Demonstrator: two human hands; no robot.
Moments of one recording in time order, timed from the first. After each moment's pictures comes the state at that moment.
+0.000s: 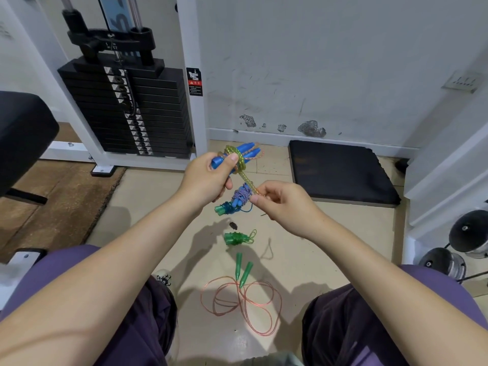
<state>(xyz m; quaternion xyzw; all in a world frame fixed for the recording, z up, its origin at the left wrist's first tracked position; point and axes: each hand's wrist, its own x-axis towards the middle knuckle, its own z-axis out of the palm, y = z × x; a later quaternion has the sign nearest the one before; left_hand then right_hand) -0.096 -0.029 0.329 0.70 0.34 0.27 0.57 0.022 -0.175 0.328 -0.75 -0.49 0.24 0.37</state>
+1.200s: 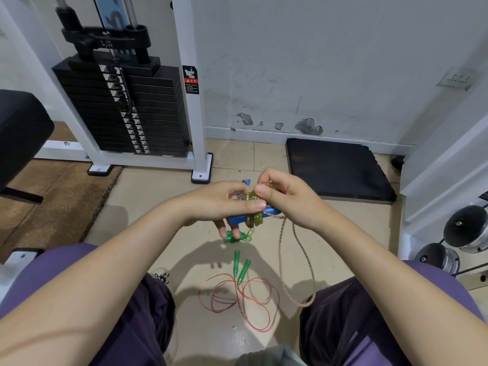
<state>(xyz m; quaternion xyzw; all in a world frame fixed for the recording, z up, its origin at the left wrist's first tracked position) -0.110 -0.045 0.334 0.77 0.16 -0.09 0.61 0.032 -0.184 0.339 -0.65 -0.53 0.30 0.45</state>
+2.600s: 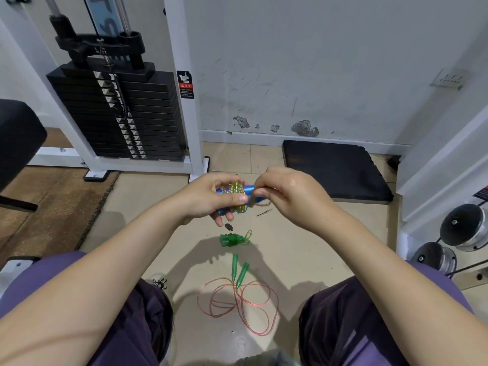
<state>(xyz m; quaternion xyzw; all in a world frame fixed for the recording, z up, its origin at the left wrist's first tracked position) -0.103 -0.033 0.326 0.74 0.22 0.04 0.63 0.037 -0.192 0.358 -0.72 -0.65 0.01 0.25</state>
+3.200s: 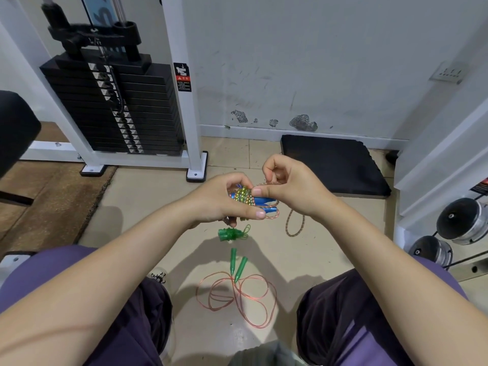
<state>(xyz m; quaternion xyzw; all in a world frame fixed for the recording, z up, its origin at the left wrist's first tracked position) -0.102 -0.060 0.330 0.75 0.20 0.03 0.63 0.044 -0.186 0.351 -0.70 -0.46 0.29 0.46</state>
